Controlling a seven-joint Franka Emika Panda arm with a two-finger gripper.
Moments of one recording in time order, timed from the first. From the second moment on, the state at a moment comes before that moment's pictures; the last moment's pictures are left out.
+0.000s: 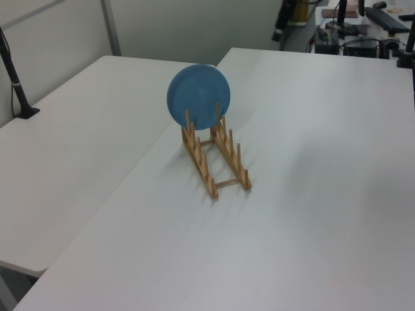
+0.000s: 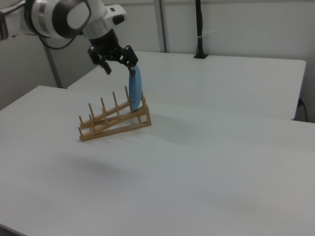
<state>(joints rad) -0.17 0.07 0.14 -1.60 -0.01 2.02 -0.13</state>
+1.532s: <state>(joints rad) -0.09 0.36 0.15 -1.56 -0.13 2.57 0.22</state>
